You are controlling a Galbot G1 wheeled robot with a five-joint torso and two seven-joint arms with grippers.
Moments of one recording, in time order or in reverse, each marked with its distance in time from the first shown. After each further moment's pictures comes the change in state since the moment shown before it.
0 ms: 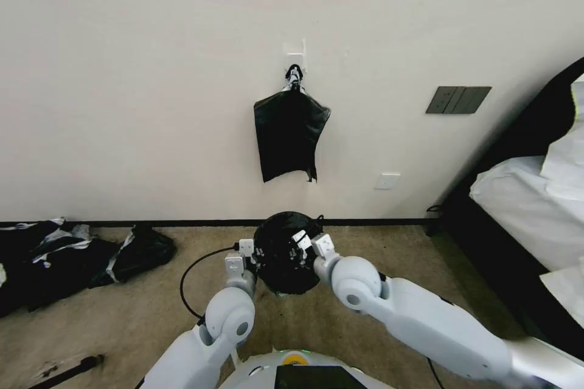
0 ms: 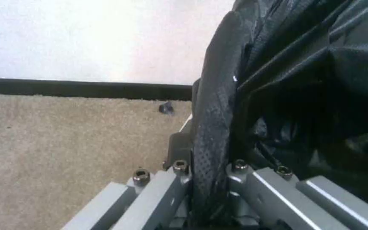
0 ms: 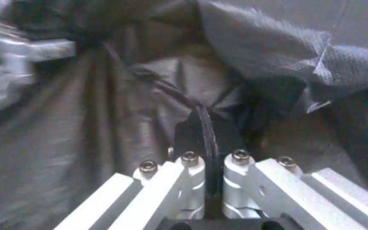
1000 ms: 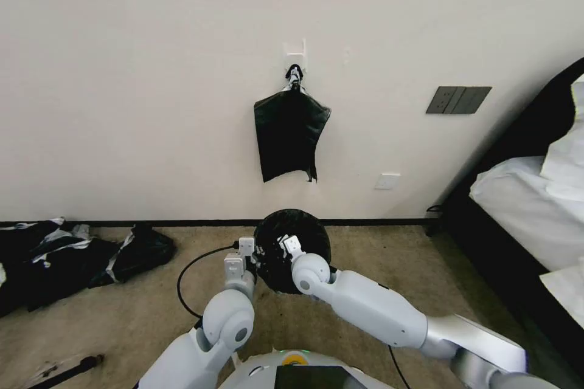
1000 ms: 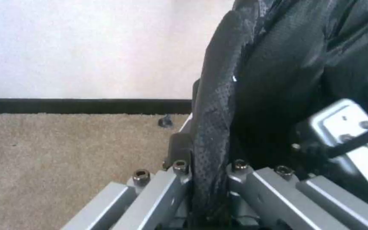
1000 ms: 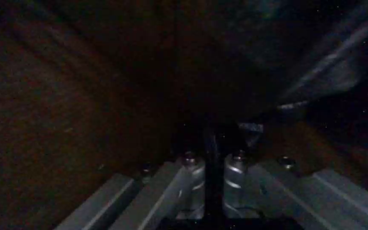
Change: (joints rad) left arm 0.010 0.016 0.010 -0.051 0.038 -0.004 0.002; right arm 0.077 0.259 -0.123 -0.369 0.013 0.004 0.161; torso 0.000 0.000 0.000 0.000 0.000
